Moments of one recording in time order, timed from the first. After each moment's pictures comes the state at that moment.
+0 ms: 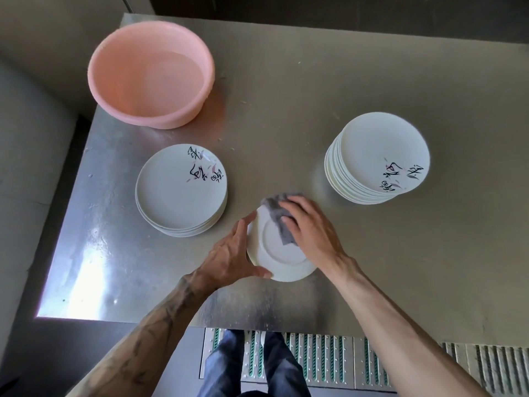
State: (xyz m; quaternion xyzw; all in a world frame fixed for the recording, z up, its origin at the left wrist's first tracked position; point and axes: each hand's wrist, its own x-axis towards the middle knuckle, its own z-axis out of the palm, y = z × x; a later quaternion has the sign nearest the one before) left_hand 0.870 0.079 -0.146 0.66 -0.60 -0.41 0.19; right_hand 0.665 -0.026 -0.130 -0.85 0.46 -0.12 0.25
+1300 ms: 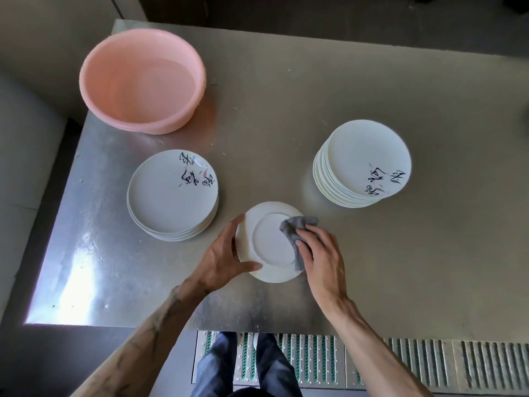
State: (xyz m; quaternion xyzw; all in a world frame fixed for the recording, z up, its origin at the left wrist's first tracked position) left_hand 0.868 0.083 -0.135 0.68 -0.49 -0.49 0.26; right_hand 0.625 0.030 -0.121 -0.76 0.58 -0.20 0.22
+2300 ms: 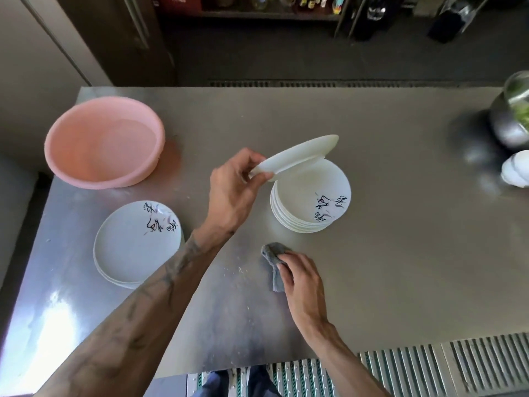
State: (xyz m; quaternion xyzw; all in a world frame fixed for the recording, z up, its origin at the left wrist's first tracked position) left_hand 0.793 -0.099 0.024 0.60 -0.55 -0.31 0.49; right_hand 0.603 0.021 -0.078 -0.70 0.62 -0.24 0.27
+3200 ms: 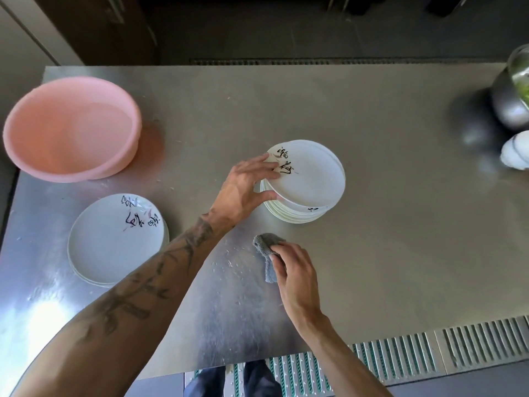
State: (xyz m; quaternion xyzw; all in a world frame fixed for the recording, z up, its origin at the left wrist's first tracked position) left_hand 0.781 -0.129 -0.058 0.54 -0.74 -0.27 0.31; right_hand 0.600 0.015 -0.090 -0.69 0.63 -0.23 0.27
